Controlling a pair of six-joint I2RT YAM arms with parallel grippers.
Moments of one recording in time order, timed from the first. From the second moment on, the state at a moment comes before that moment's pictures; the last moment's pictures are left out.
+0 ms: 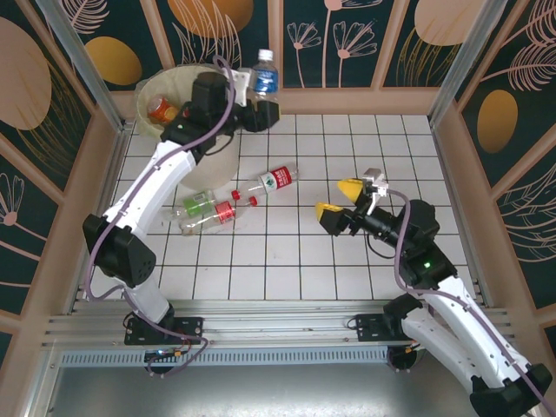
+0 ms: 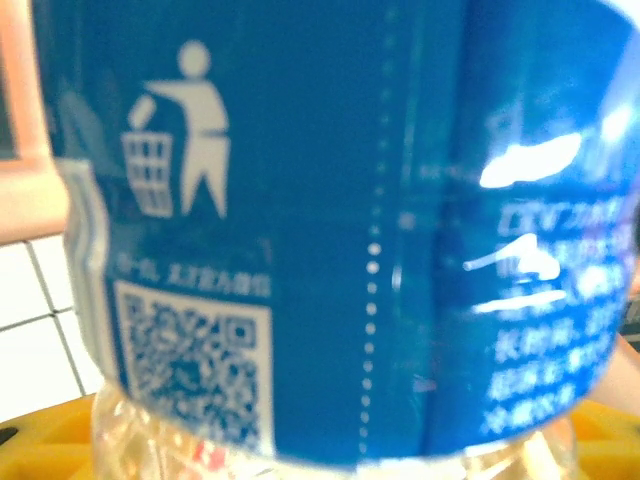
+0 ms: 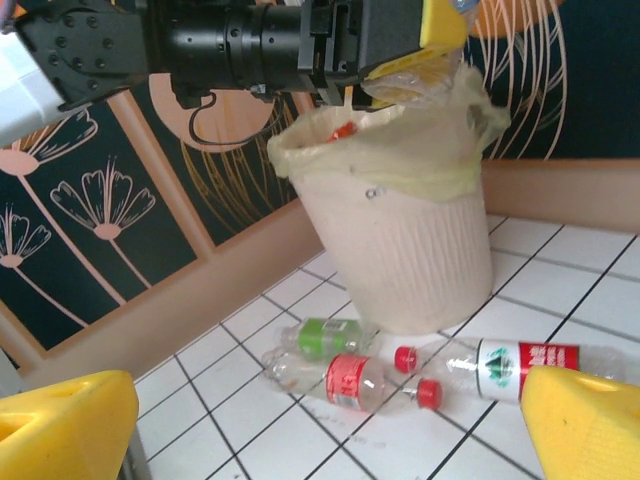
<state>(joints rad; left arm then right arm) -0.43 1.75 1.84 -0.44 0.35 -0.34 0.50 0.61 0.63 0.02 -0.46 0.33</state>
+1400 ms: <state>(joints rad) -0.13 1.95 2.09 -0.74 0.05 -0.47 0.50 0.70 0.64 -0.05 -0.23 0.39</state>
